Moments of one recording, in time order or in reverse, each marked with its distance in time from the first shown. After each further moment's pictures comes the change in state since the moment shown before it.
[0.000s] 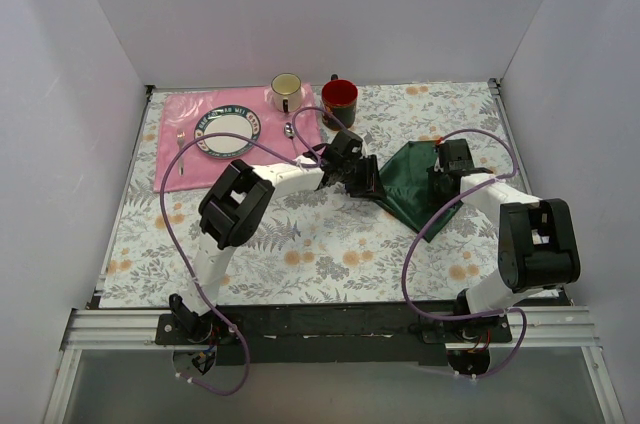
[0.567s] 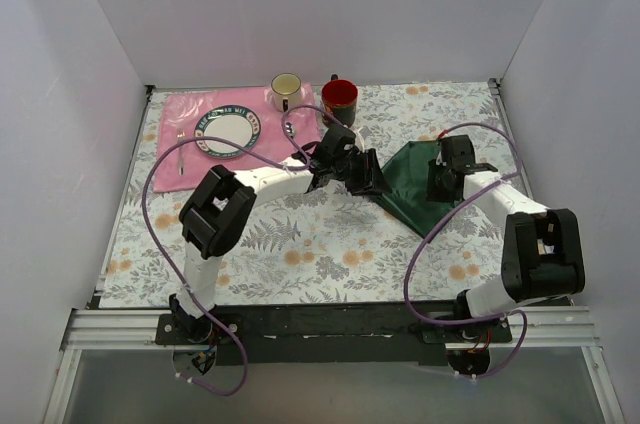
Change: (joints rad) left arm 0.000 -0.172 -0.119 0.076 0.082 -0.096; right arm 0.016 -0.065 0.053 -0.065 -0.016 0.038
